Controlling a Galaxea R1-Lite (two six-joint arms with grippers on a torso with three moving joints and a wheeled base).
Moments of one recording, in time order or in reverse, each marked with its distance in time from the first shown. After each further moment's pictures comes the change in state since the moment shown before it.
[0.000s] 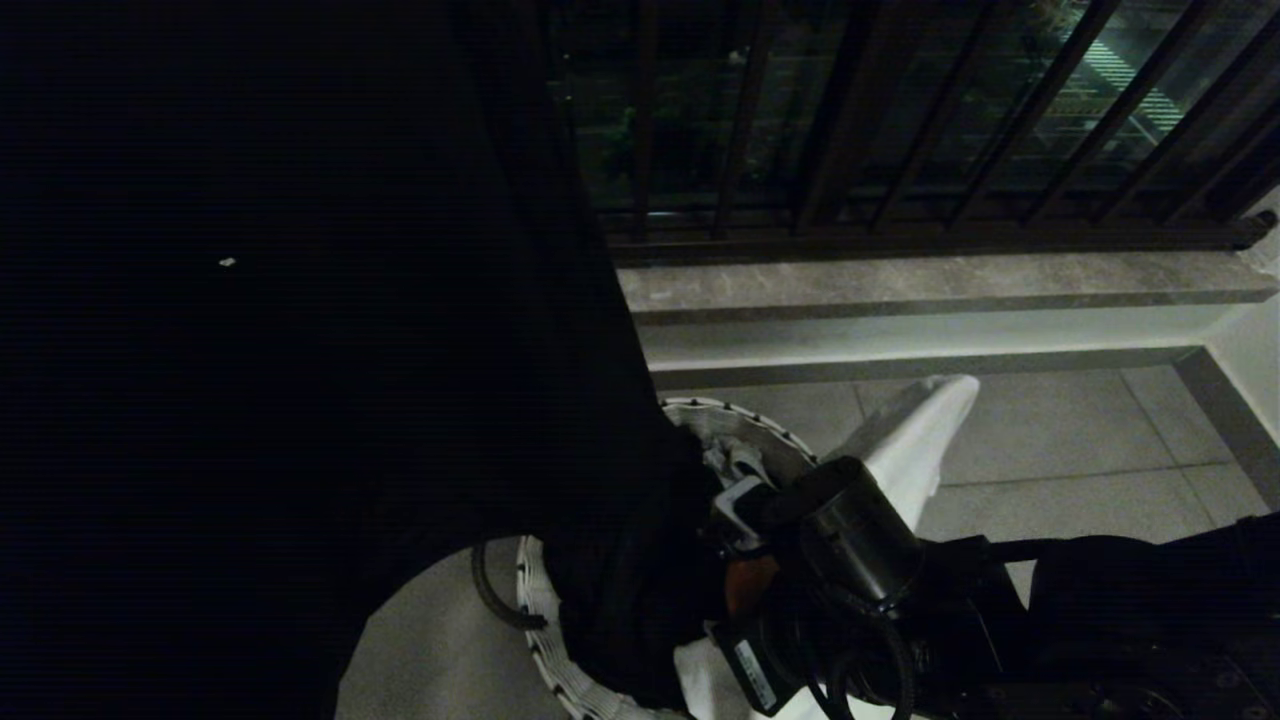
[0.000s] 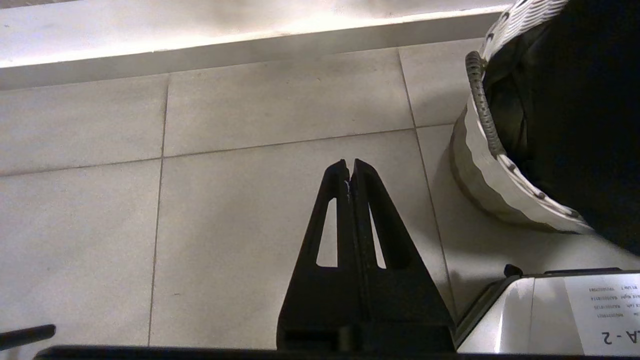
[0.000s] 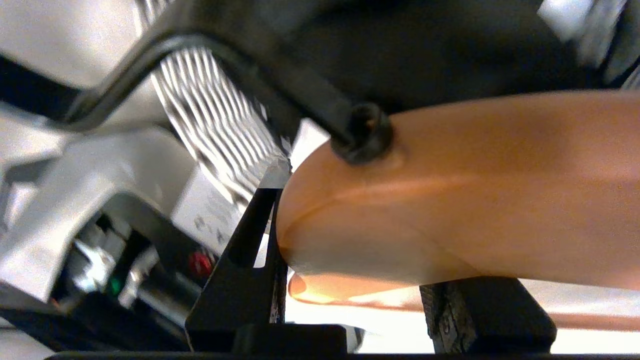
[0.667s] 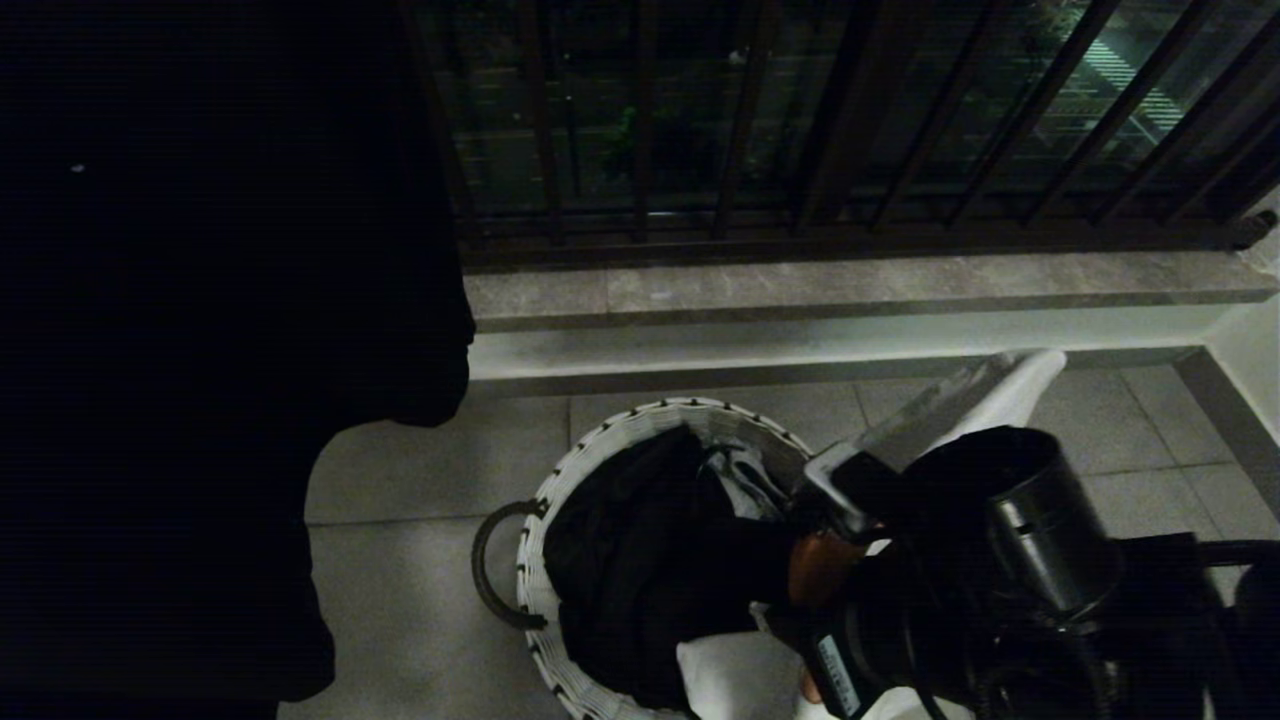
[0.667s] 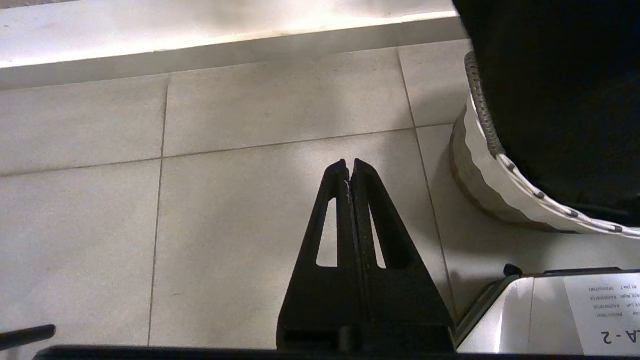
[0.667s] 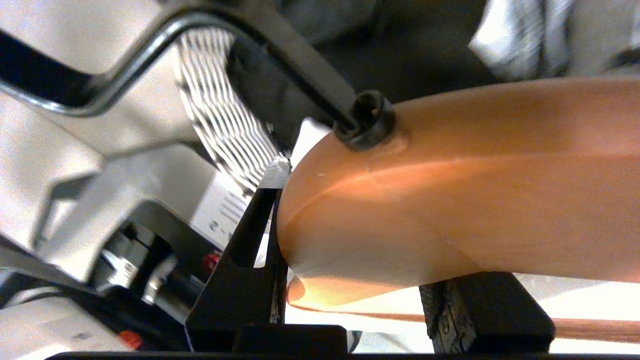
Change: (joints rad) left arm -0.001 0.000 0.000 0.000 0.000 0.000; right arm -0.001 -0.249 0.067 0.042 -0.004 -0.002
